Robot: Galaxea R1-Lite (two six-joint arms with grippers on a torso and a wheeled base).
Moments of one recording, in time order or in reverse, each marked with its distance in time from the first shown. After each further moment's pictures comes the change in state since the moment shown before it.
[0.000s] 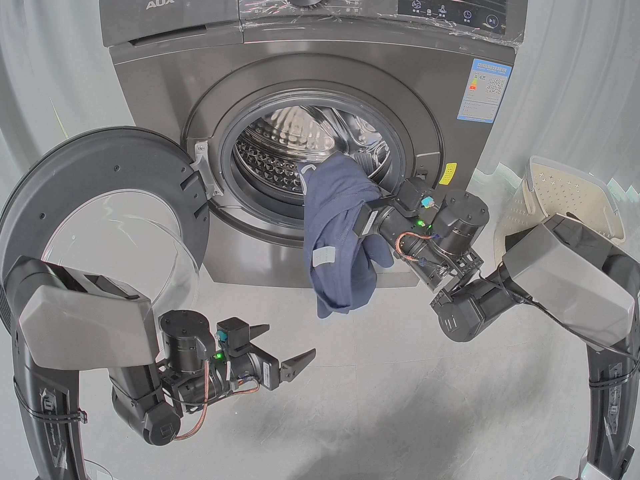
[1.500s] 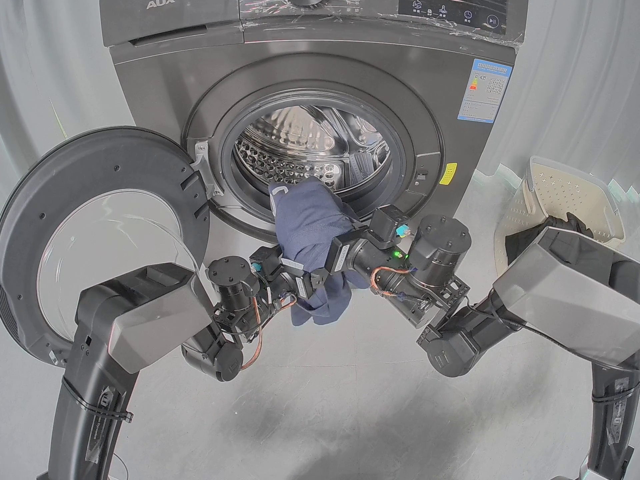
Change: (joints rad) left arm 0.049 0.307 -0.767 0.051 0.105 -0.041; right arm 0.127 -0.042 0.136 0.013 -0.069 0.008
